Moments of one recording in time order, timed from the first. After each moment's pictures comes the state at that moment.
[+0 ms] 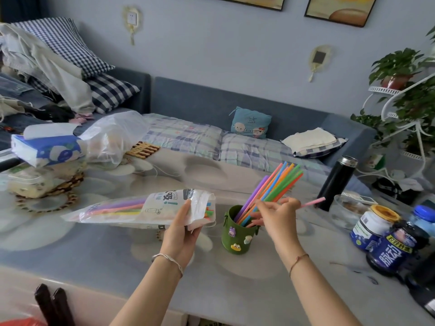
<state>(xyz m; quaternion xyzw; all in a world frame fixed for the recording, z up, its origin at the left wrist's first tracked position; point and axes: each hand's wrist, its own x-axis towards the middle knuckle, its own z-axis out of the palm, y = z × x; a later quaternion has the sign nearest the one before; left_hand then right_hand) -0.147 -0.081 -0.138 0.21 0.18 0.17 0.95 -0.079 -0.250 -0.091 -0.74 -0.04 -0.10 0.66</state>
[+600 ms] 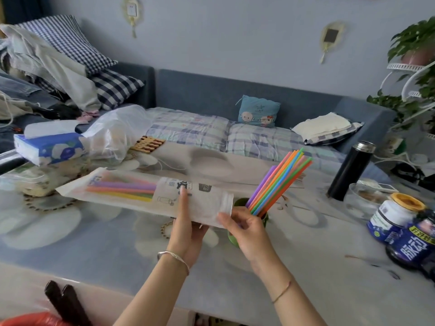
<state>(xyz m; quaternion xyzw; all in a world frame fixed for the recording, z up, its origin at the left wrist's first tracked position) -0.144 -0.090 -0.138 0.34 0.17 0.17 0.91 -0.116 -0.213 -0.131 -0.71 -0.20 0.07 0.68</state>
